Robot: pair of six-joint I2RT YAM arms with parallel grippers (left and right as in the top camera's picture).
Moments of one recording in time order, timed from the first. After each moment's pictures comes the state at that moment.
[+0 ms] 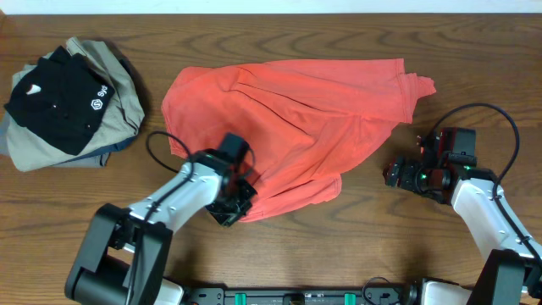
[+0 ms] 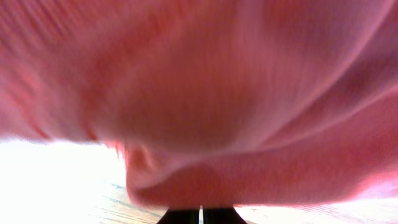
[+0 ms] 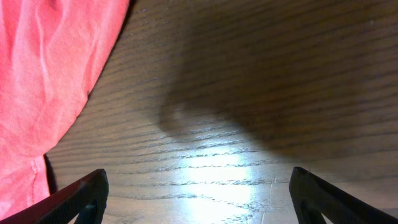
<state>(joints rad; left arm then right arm) -0.42 1.62 0.79 -0.75 0.31 -1.15 -0.15 1.42 0.68 -0.51 -0.23 0.17</state>
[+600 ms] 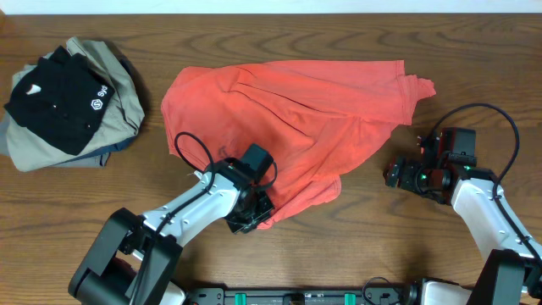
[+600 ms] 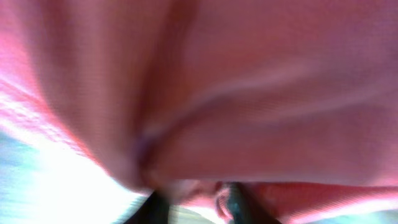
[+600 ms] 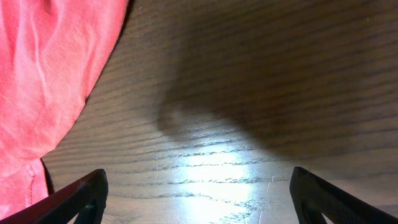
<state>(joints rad) -0.59 1.61 0.78 -0.73 0.27 -1.13 -0.15 1.42 0.68 -0.51 -0.22 0.17</state>
